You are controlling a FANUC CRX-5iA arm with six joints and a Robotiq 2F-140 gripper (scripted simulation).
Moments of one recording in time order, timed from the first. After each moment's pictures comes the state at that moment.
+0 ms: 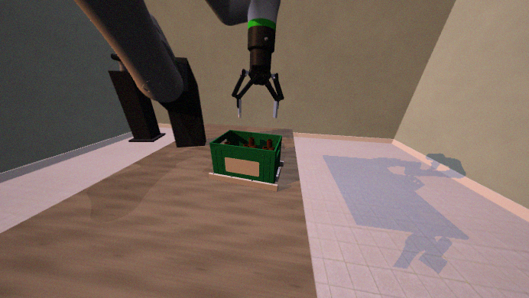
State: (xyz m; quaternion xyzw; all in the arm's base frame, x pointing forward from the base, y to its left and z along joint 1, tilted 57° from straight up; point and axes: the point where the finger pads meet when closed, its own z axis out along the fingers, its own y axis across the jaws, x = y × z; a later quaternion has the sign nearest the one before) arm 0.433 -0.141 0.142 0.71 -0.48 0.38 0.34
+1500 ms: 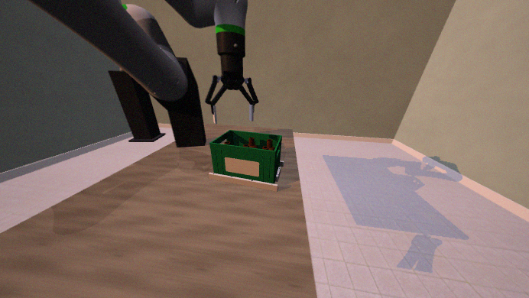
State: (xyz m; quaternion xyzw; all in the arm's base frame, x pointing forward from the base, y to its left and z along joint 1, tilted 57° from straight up) arm 0.345 -0.174 0.114 0.76 -0.43 0.35 0.34
